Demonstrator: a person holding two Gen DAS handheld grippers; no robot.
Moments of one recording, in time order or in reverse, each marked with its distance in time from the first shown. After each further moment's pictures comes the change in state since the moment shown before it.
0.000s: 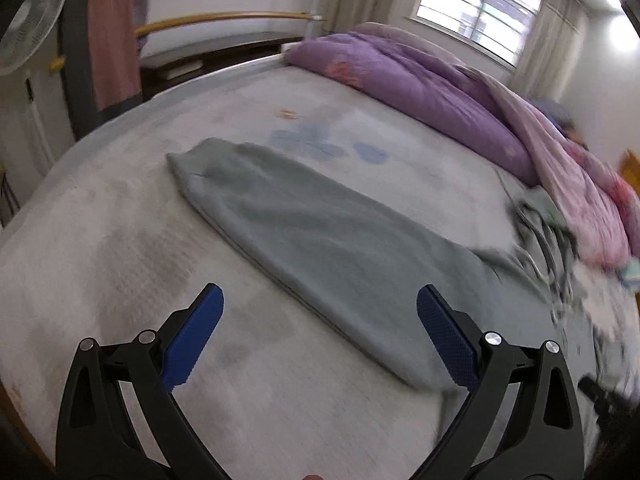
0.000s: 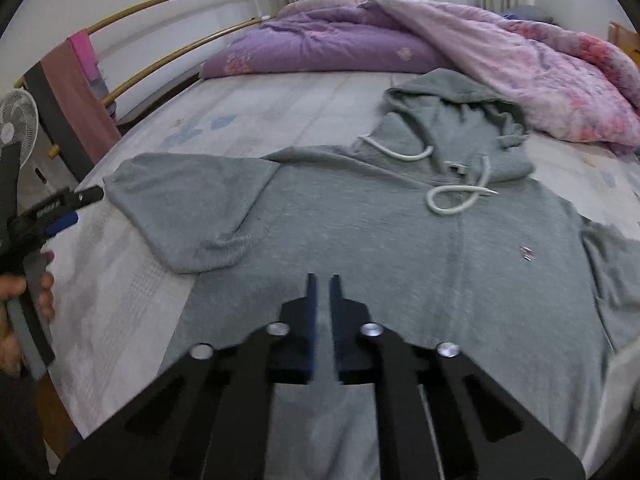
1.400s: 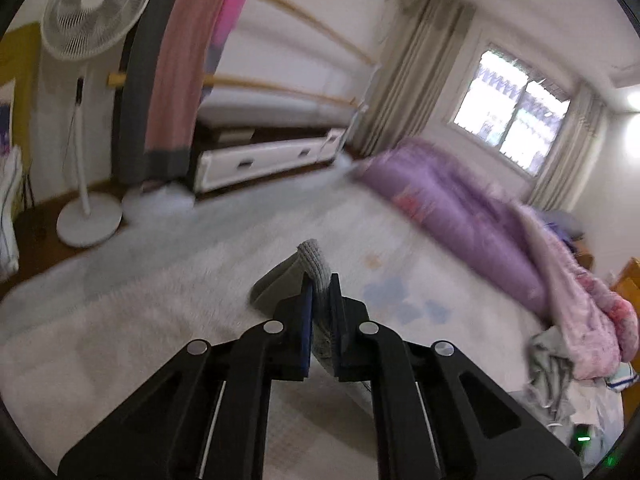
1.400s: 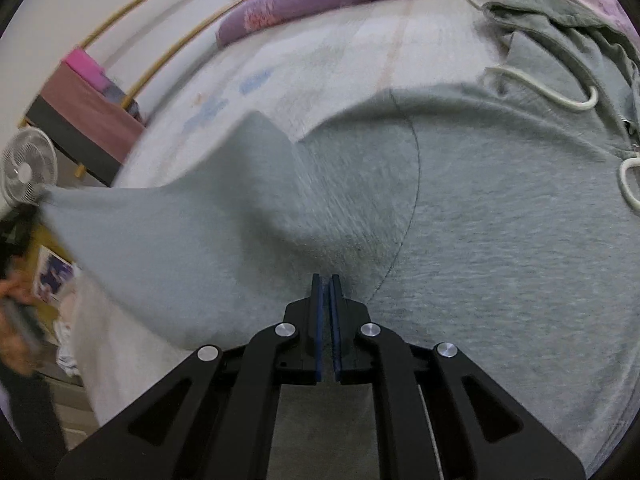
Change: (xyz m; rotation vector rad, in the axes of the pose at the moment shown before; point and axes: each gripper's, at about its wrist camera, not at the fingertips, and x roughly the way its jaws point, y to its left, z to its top) left arm -0.067 0.139 0.094 -0.152 -0.341 -0.013; right arm 0.130 0.045 0.029 0.161 0.204 0.232
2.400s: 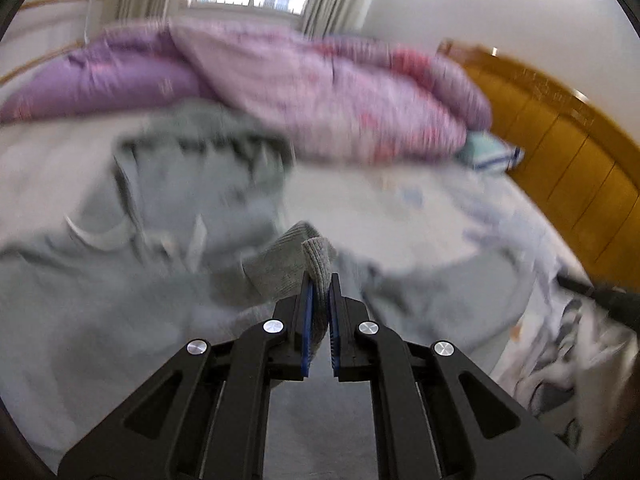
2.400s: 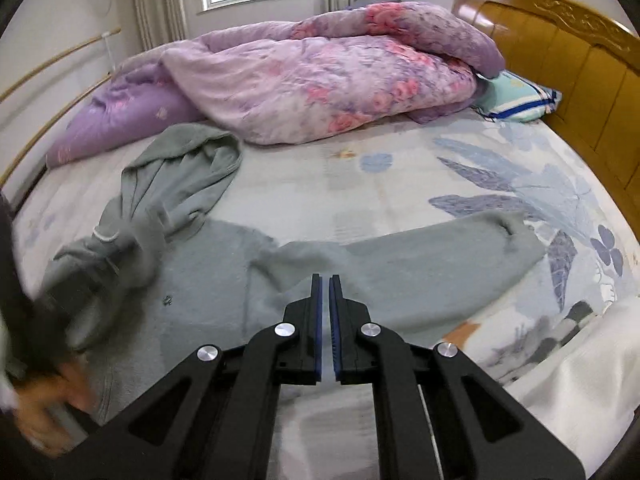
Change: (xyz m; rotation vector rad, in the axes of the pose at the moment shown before) left arm -0.004 -0.564 -0.370 0.512 0.479 -0.595; right arm -0.360 -0.296 -0.056 0.173 -0.325 -0.584
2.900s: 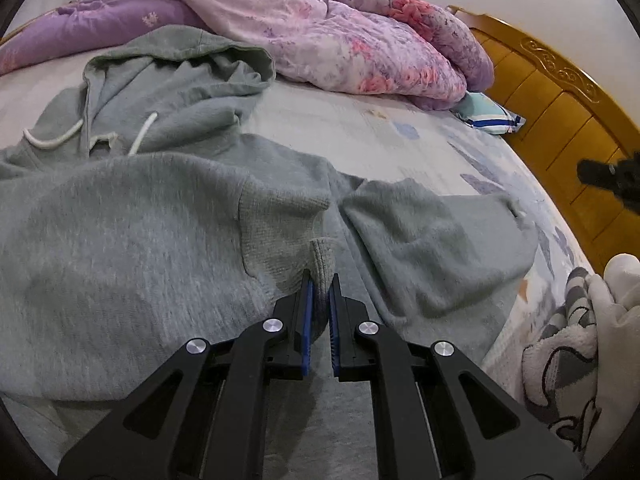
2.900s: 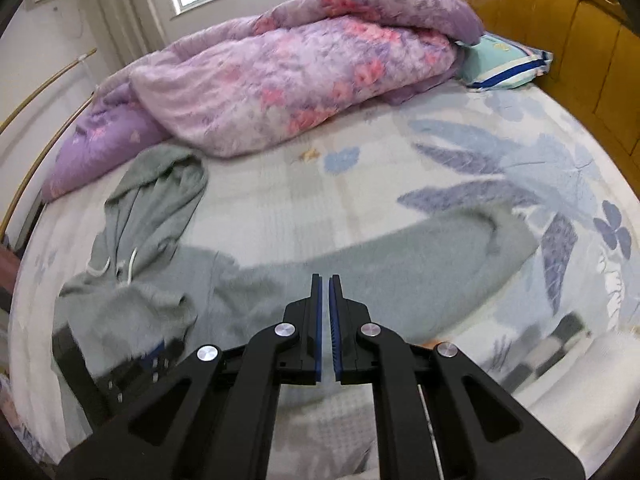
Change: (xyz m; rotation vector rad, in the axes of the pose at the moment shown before) left arm 0.026 -0.012 -0.059 -0.038 0.101 -0.043; right arm 0.006 -0.066 0.043 0.137 0.073 0.034
